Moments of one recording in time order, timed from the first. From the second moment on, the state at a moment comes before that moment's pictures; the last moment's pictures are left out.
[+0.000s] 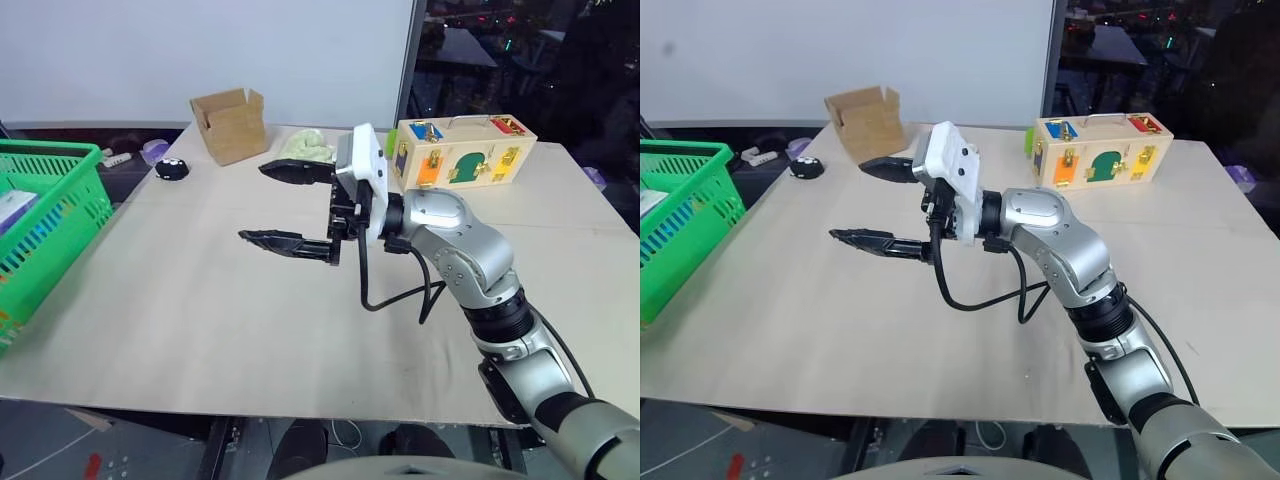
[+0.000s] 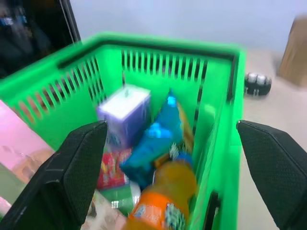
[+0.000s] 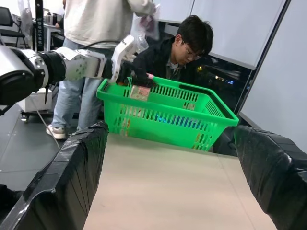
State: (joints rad) left arm -0.29 1.22 0.80 0.93 -0.43 0.15 -0.76; right arm -0.79 -0.11 0.30 -0.19 0.46 0.50 0.84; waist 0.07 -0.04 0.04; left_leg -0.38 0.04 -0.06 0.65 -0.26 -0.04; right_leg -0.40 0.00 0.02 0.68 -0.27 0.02
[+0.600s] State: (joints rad) left arm 0.05 0.75 0.63 -0.33 -0.72 0.65 -0.54; right arm -0.62 -0.35 0.27 -0.25 0.43 0.50 0.84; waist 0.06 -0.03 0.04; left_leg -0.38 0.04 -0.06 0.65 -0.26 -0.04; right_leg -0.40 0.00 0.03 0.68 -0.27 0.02
